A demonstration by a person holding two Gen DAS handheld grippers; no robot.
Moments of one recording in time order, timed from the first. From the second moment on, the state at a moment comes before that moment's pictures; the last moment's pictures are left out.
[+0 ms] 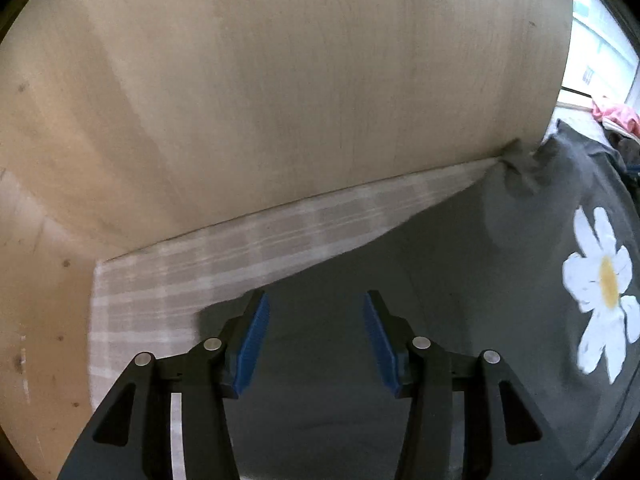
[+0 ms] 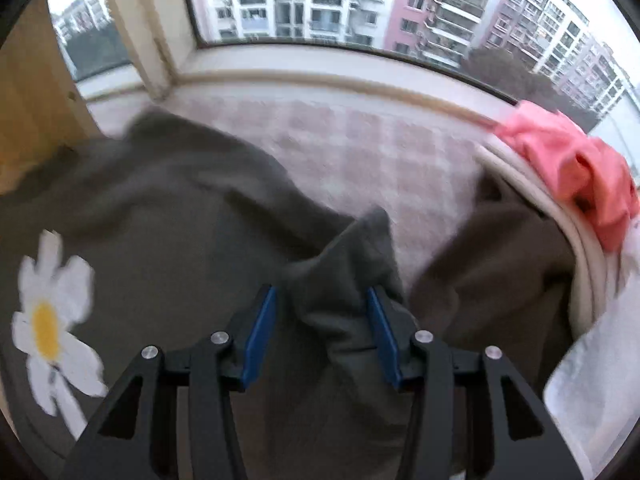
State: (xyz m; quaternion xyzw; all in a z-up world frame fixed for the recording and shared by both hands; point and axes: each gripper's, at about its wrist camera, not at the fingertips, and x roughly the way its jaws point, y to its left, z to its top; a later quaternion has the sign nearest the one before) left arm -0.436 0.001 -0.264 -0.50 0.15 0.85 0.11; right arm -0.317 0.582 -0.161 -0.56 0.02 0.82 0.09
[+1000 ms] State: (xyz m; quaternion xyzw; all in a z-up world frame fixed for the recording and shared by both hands) left arm -0.262 -0.129 -0.228 -0.53 0.01 0.85 0.07; right arm -0.263 0.357 -0.076 -0.50 0.02 0.85 -0.17
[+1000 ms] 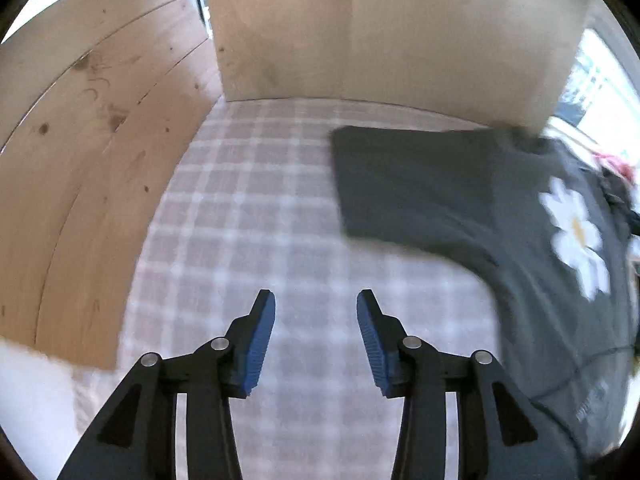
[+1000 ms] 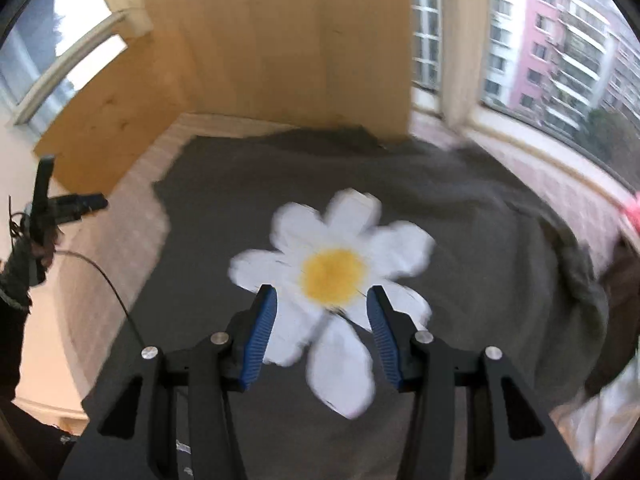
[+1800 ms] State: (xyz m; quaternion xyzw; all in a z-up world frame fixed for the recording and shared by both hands) left arm -0.347 -0.106 -0.303 -0.48 -0.10 0.87 0.06; right arm -0.520 0.008 -0.161 -0.48 -0.22 0.77 -0.35
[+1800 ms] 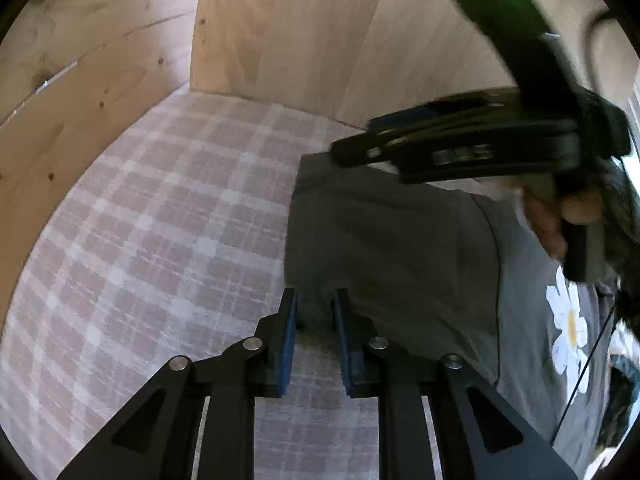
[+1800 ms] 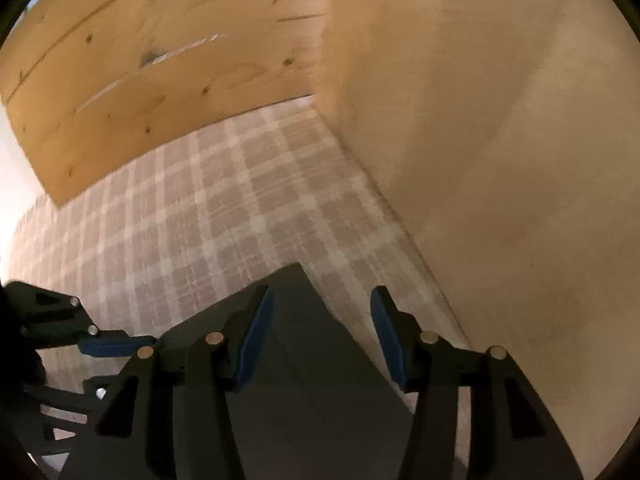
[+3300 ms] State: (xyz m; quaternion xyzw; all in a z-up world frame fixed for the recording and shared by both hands) left arm -0.253 0.043 -0.256 -0.49 0.04 0.84 0.25; right arm -0.402 0.312 -0.090 -0.51 -0.05 0.82 -0.26
